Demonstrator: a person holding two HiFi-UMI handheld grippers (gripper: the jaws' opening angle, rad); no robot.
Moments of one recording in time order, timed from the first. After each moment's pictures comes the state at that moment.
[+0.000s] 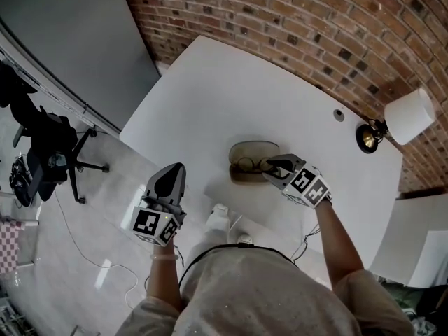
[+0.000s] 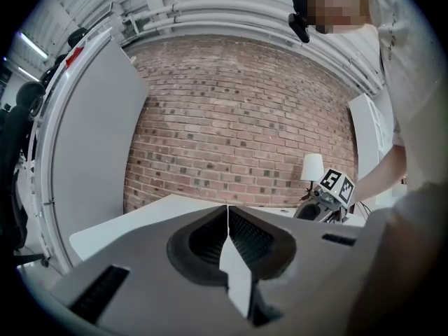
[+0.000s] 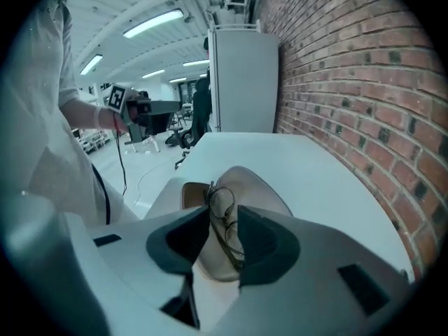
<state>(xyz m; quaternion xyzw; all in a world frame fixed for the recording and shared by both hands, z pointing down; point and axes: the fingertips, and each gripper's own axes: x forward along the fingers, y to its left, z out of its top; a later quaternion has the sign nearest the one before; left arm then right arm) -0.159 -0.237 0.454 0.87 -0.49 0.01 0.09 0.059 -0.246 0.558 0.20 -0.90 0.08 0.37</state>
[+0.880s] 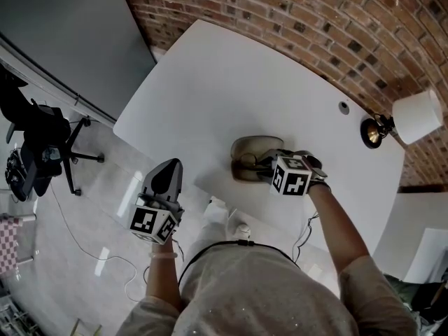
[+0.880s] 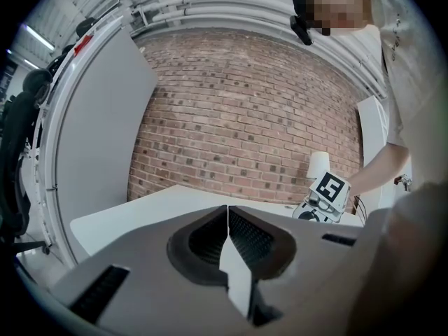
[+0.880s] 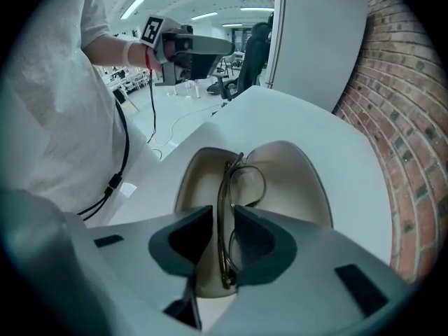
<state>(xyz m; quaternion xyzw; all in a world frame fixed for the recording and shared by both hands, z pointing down) -0.172 -0.248 0.482 0.86 -0.50 0.02 0.13 0.033 -0.228 0.611 0.00 -0.83 -0.01 0.56</state>
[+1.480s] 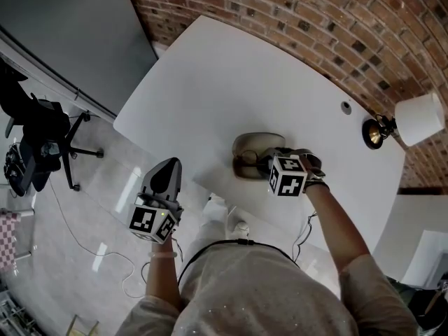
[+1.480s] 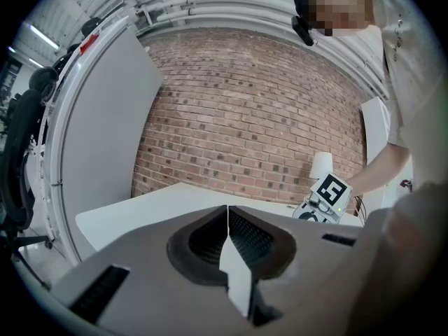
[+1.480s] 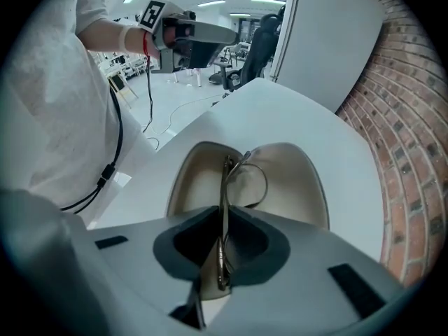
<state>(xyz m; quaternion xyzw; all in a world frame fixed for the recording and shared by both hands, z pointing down) -0.179 -0.243 0.488 0.85 -0.51 0.01 0.14 0.032 -0.232 0.620 0.00 -0.81 -0.04 0.59</state>
